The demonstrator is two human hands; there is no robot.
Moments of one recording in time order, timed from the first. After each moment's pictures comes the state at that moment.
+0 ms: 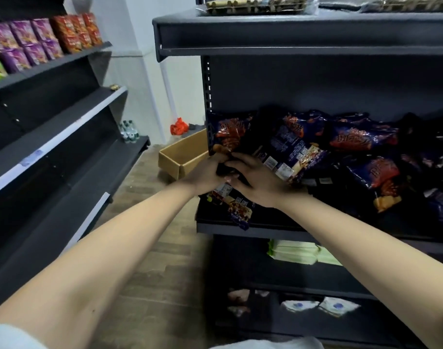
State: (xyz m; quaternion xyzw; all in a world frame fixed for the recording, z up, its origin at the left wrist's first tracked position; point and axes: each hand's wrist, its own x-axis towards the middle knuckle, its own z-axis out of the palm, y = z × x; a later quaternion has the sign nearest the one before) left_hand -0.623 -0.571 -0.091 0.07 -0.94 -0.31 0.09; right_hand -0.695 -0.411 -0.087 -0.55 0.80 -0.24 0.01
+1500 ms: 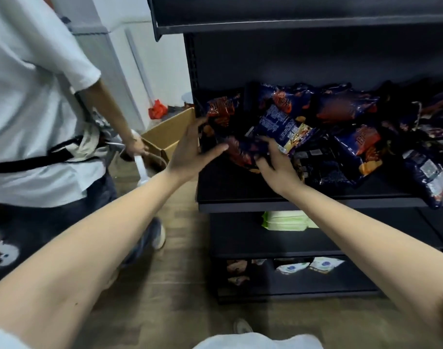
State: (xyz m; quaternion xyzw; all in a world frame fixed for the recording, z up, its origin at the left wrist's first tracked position) left_hand -0.587 -0.576 -0.076 0.07 -0.90 -0.38 0.22; right_hand -0.664 -0.369 -0.094 -0.32 0.81 -0.49 0.07
